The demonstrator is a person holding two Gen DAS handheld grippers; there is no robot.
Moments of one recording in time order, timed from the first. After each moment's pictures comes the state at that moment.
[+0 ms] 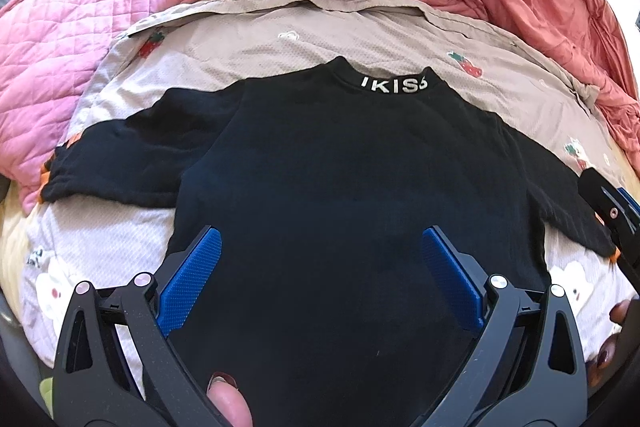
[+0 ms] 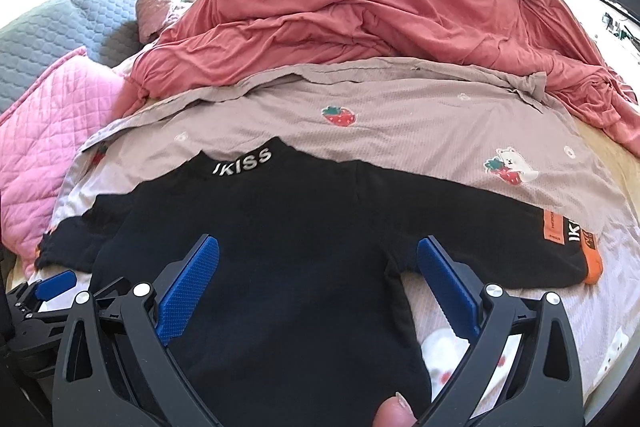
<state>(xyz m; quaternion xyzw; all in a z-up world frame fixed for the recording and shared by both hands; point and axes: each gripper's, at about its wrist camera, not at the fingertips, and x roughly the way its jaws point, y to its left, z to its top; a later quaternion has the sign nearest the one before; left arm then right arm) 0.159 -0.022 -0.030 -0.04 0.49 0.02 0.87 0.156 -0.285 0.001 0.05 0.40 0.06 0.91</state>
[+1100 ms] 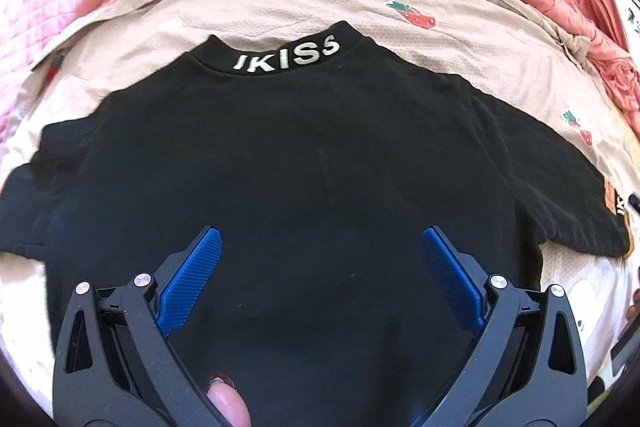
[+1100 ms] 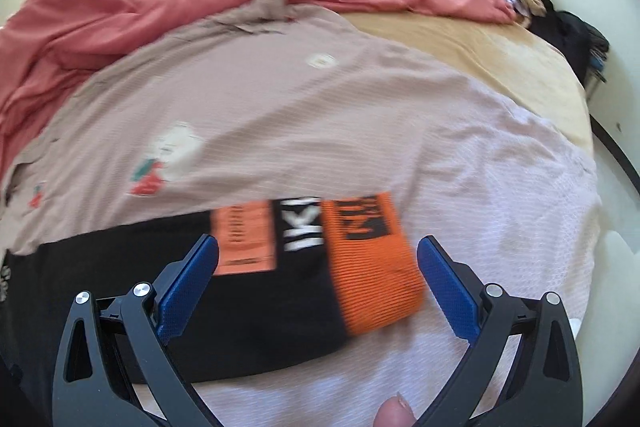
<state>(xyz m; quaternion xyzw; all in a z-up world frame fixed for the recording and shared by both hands) 0.231 -0.117 -0.095 0.00 0.53 -0.04 0.85 0.174 -0.595 -0.106 0.17 0.44 -0.26 0.84</state>
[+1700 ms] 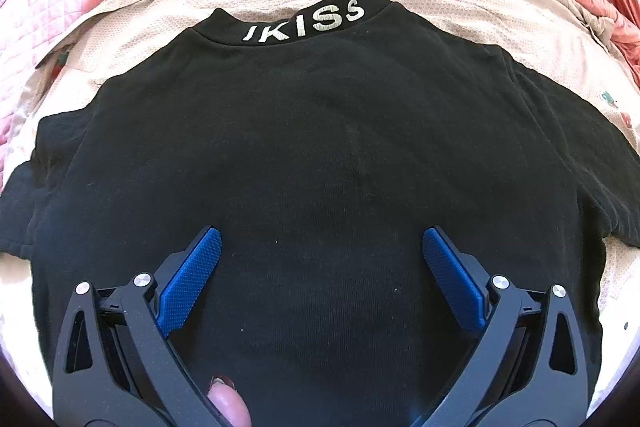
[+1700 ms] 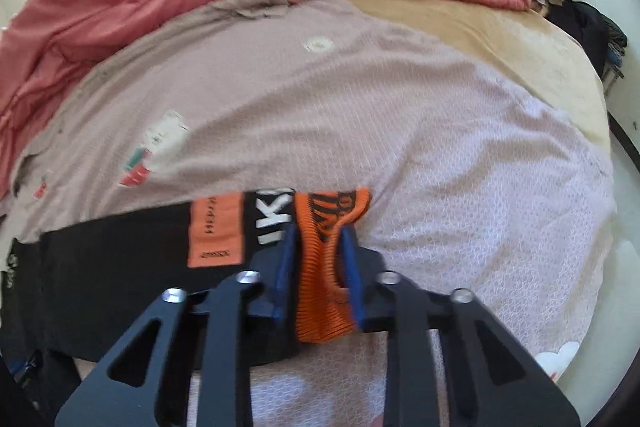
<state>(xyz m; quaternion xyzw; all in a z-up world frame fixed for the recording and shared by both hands) 0.236 -0.115 -0.134 0.03 0.53 0.00 0.85 0.172 -0.613 -0.109 0.19 0.45 -0.20 0.85</state>
